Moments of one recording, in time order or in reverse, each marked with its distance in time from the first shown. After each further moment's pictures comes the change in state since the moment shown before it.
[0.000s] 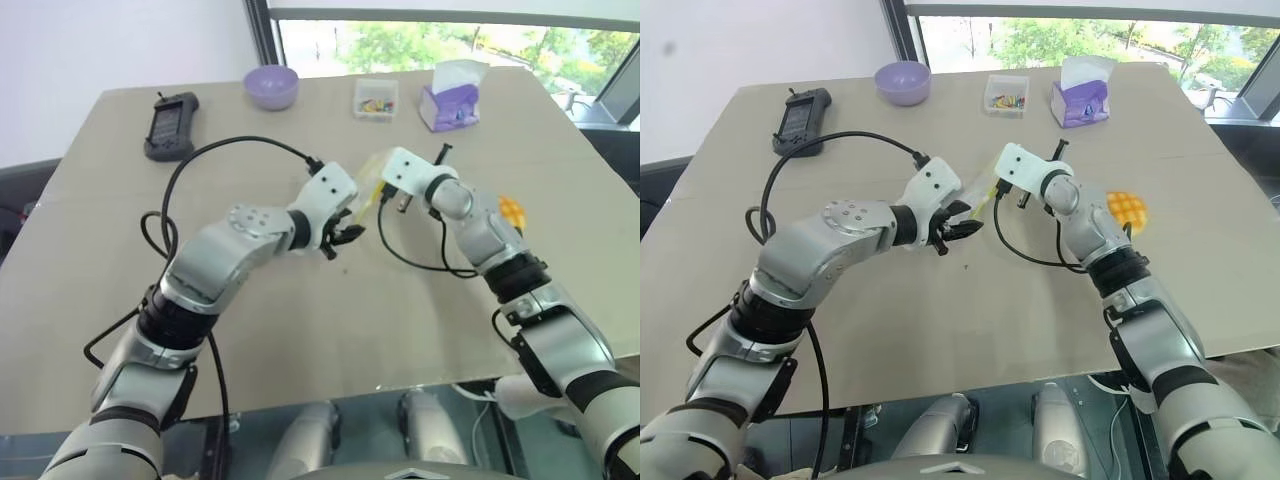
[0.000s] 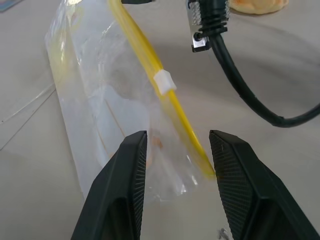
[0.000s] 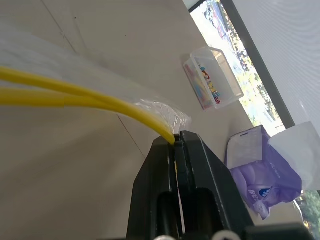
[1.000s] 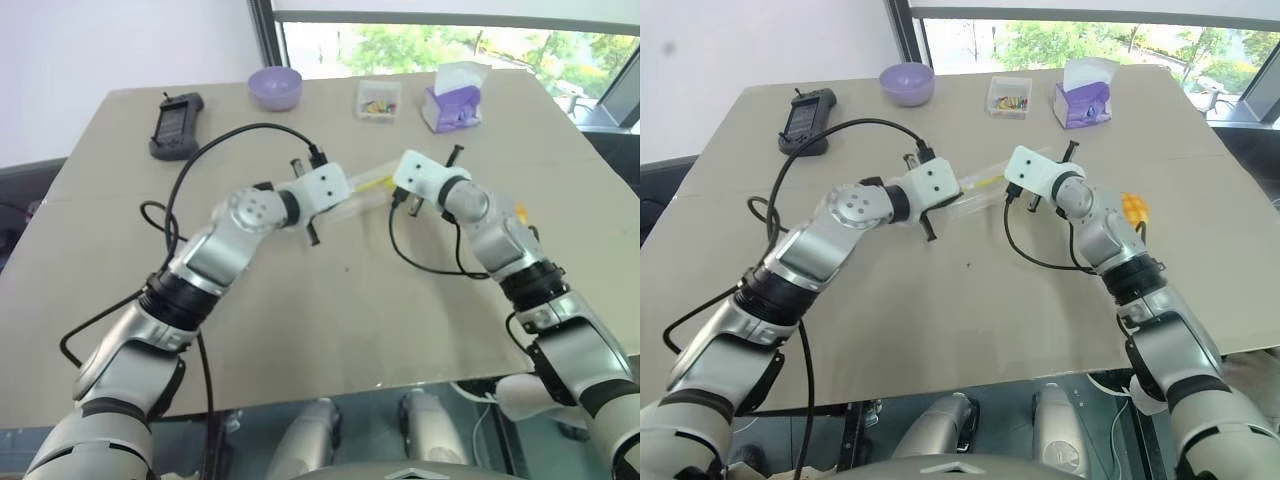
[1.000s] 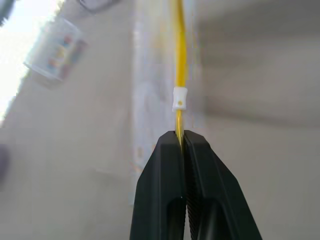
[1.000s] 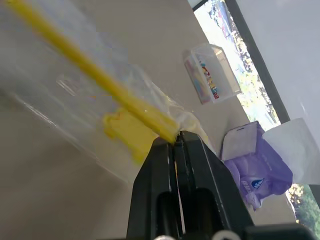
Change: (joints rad) left arm -0.061 0.118 -0.136 0.373 0.410 -0.745 -0.161; right arm 0.080 -0.098 0.000 -0.190 0.001 0.065 0.100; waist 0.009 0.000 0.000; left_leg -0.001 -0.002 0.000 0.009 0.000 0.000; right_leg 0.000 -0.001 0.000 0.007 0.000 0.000
